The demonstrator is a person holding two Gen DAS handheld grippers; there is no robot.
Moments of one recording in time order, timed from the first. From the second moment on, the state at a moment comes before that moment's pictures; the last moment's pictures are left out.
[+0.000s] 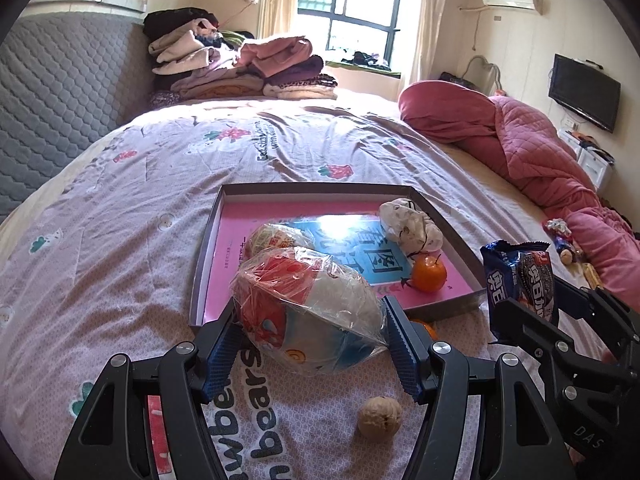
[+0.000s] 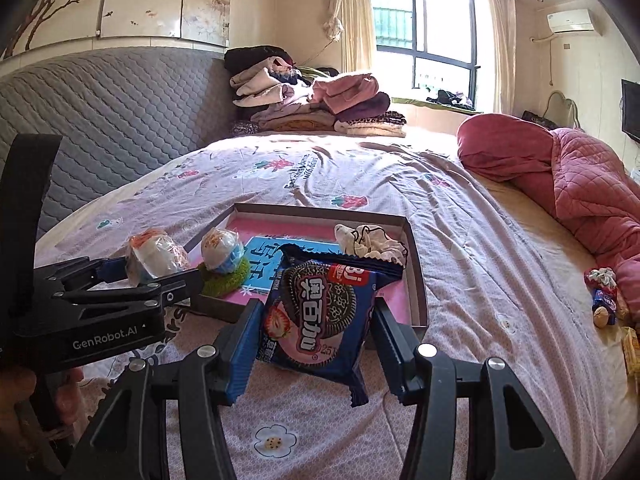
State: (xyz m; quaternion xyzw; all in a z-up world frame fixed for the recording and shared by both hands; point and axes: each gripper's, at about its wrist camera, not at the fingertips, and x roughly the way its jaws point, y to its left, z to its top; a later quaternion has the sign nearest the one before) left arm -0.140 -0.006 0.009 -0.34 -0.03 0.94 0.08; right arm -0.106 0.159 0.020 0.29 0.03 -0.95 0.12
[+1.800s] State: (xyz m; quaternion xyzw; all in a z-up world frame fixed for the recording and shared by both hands) left arm -0.239 0.034 0.021 -0.34 0.00 0.94 0.05; right arm -0.219 0.187 0.041 0.26 0.08 -0.95 0.13
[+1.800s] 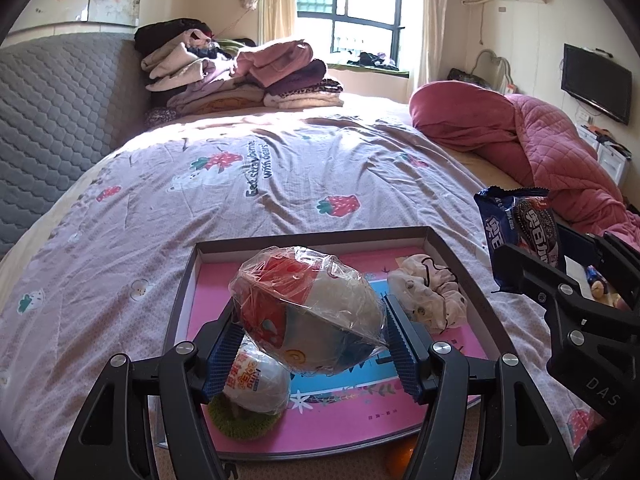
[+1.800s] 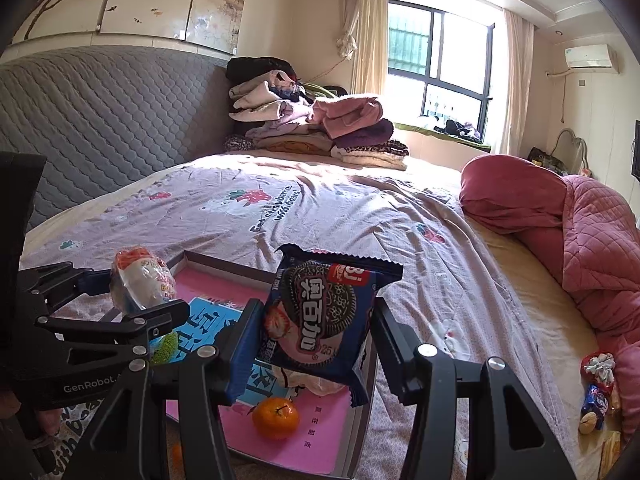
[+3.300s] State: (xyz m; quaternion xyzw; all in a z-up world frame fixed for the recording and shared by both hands) left arm -0.239 0.077 -0.048 -0.42 0.05 0.90 0.09; right arm -0.267 0.181 -0.032 0.37 0.09 -0.91 0.15
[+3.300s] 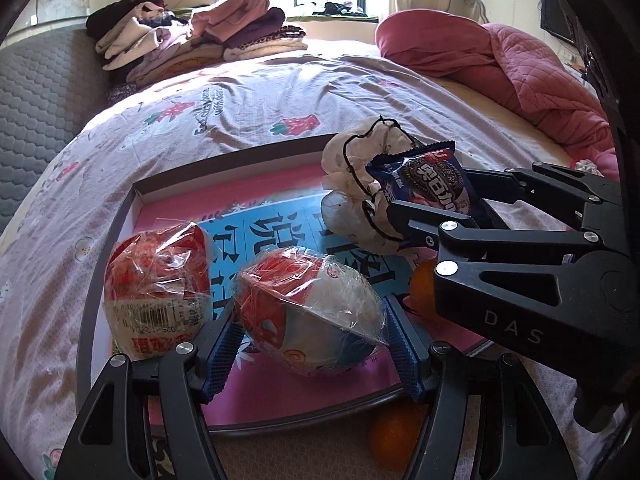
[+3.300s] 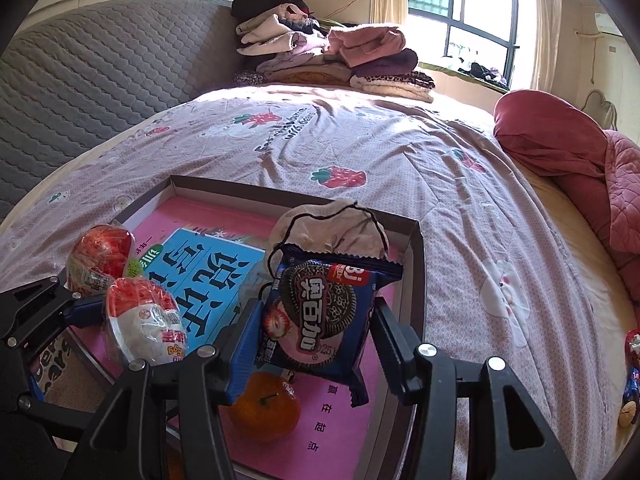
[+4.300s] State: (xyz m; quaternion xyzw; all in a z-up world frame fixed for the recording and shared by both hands) left arm -0.245 0.061 -0.053 -0.45 0.03 0.89 0.09; right arm -0.270 0.181 -0.042 0.39 0.09 -0.90 0.14
